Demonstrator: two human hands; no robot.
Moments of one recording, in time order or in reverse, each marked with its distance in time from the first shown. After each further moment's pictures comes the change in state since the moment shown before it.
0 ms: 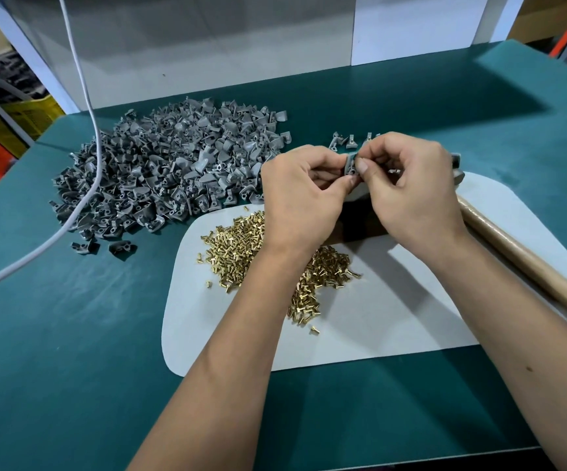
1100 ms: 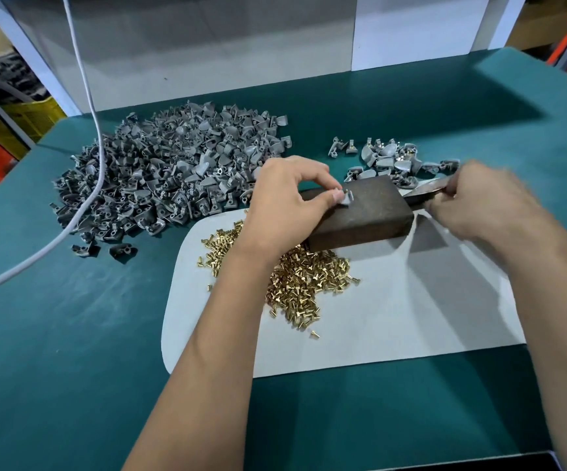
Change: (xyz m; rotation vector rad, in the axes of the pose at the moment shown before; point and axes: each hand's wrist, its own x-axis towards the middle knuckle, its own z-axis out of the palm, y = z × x) left_hand 0.011 -0.004 -0.029 0.334 -0.215 -0.028; right_hand 0.017 0.053 -0.054 -0.830 -0.317 0.540
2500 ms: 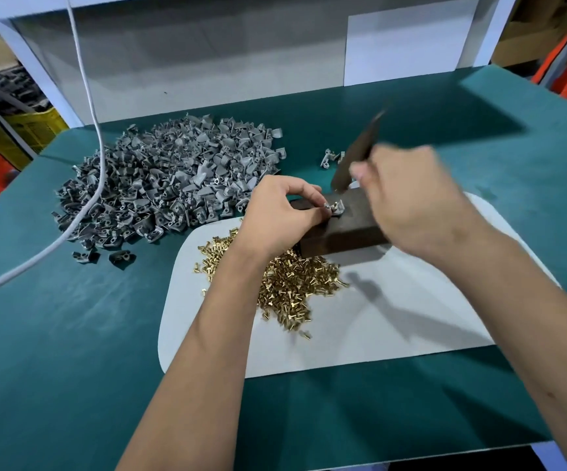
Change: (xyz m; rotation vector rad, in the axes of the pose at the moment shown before) left_hand -0.001 0.003 -0.001 -0.216 -0.096 -0.216; right_hand -0.054 -0.059 -0.034 0.254 0.131 -0.523
